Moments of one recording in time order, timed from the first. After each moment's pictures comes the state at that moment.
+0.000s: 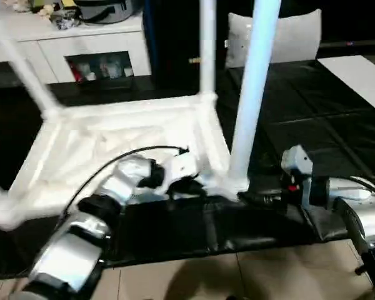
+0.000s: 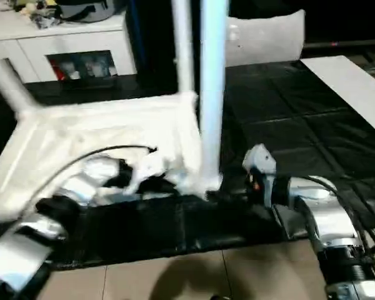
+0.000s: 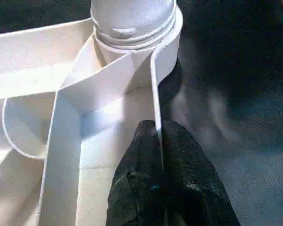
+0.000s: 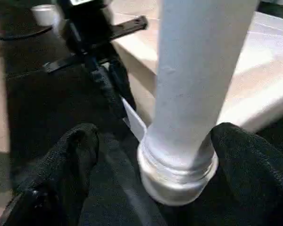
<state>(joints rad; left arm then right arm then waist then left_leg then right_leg) -0.75 0.25 -0.36 0.91 0.12 -0.24 -1.23 -0.32 -0.55 0.07 0.25 0.25 0.17 1.24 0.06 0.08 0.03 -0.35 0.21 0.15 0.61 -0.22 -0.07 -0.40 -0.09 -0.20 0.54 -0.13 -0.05</state>
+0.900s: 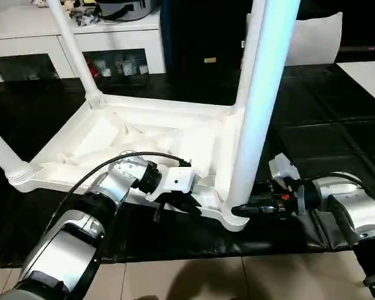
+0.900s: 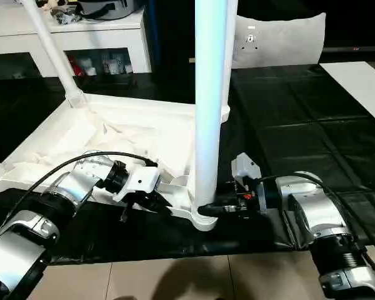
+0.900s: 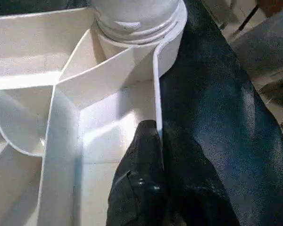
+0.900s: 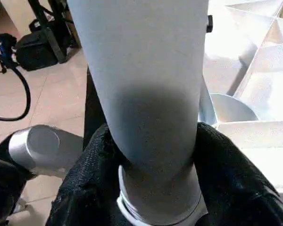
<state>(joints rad) -0.76 0.28 -0.39 0.90 0.11 -0.29 -1.44 -0.38 -0.53 0.15 0.33 0.29 0.22 1.42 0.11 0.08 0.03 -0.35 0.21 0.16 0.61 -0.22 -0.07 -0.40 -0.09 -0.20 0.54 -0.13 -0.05</state>
